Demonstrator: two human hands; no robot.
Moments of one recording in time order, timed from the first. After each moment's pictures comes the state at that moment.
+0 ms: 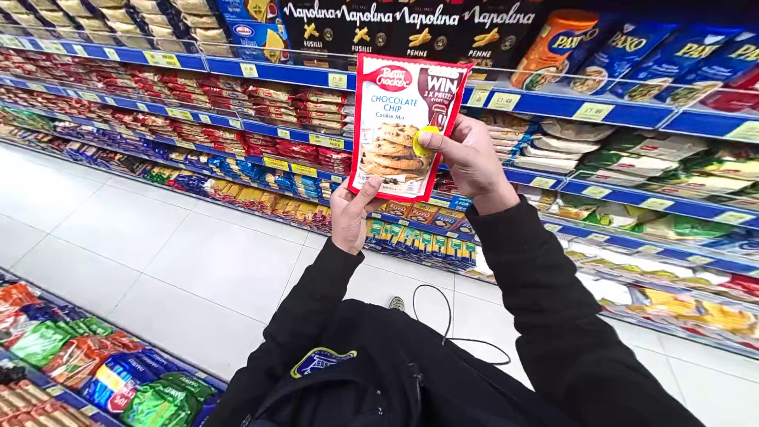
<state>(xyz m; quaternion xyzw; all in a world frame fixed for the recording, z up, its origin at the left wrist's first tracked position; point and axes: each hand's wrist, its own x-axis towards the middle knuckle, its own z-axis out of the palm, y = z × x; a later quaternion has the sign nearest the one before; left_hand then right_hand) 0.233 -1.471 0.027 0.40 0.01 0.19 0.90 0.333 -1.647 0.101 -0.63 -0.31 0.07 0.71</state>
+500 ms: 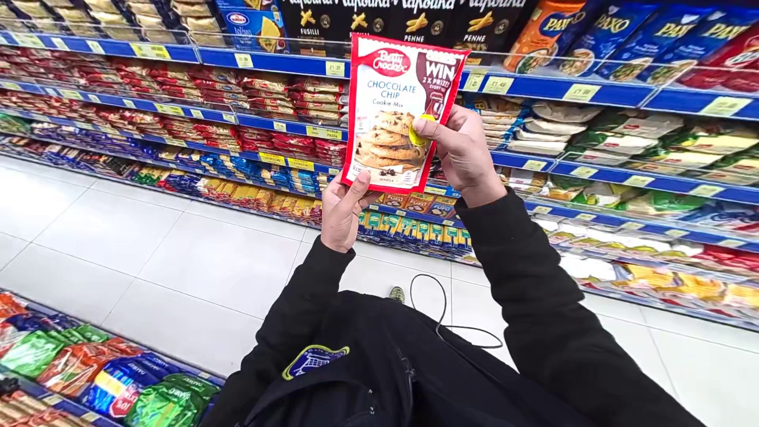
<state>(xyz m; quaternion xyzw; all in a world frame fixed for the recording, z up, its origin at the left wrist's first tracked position) 0.194 -1.443 0.024 0.40 -0.06 0.15 0.90 0.306 -1.622 0.096 -0.60 -0.29 0.04 0.74</state>
